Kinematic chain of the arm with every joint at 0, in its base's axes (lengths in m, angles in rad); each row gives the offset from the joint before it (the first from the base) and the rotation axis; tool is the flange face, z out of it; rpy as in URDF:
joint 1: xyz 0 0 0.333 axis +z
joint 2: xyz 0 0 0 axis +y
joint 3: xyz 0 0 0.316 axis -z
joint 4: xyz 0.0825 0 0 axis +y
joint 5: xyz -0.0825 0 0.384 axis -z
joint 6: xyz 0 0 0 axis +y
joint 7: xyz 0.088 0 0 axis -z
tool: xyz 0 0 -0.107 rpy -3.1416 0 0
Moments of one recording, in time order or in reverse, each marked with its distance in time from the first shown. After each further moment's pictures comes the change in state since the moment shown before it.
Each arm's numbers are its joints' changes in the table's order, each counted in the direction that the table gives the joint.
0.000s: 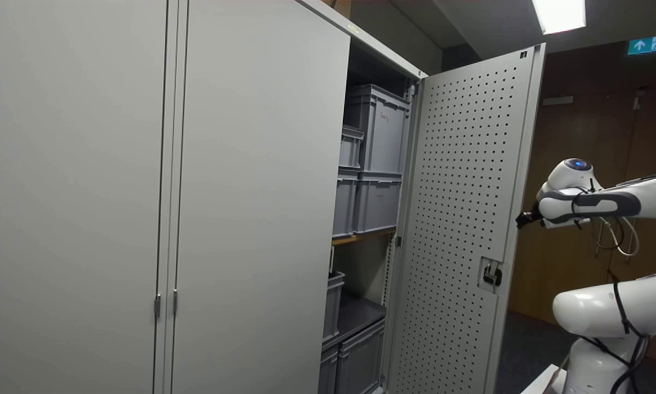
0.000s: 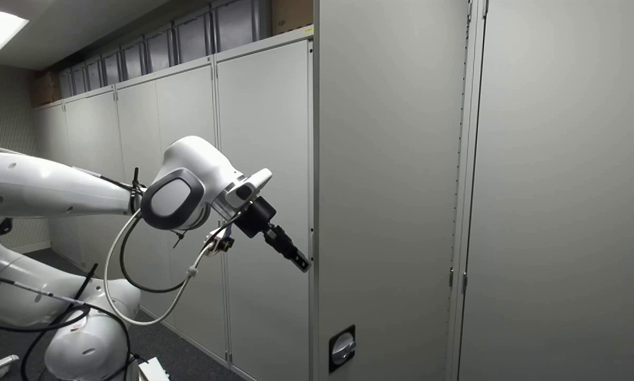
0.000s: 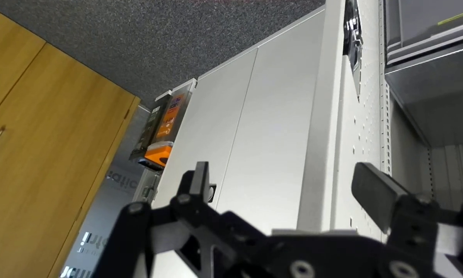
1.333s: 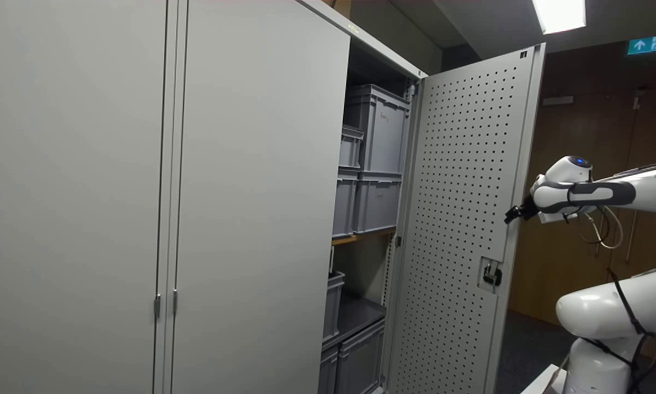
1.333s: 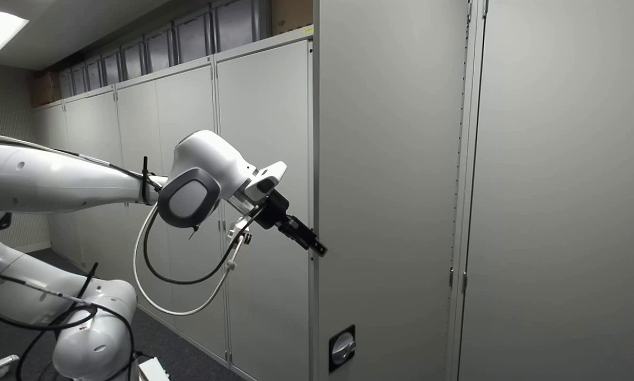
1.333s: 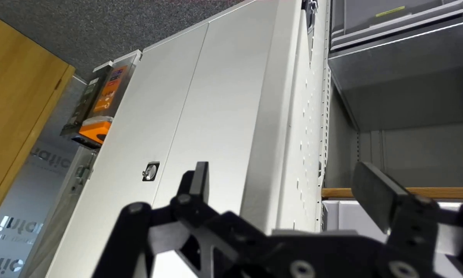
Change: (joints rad) arm 0.130 0.072 0.067 -0.067 -0.178 -0.053 -0.228
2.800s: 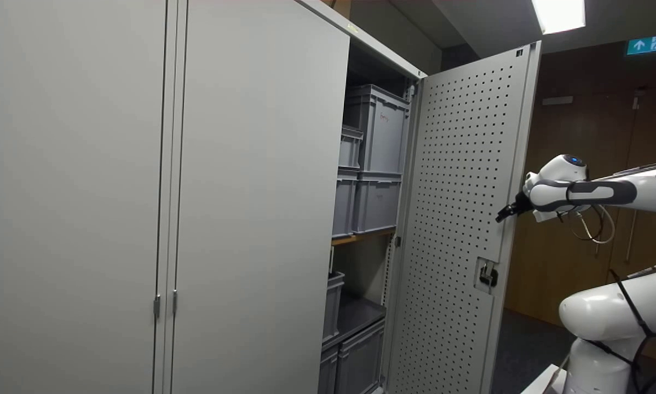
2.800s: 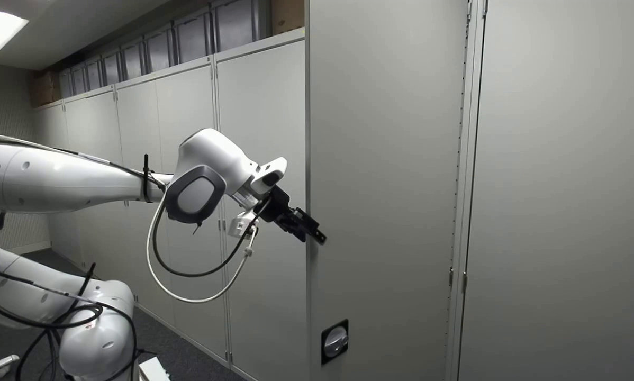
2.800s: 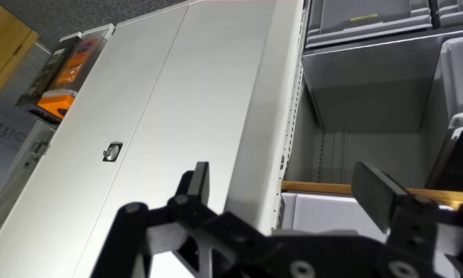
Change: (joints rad) arm 0.094 -0.006 0.007 -0.008 -0.010 0.000 -0.078
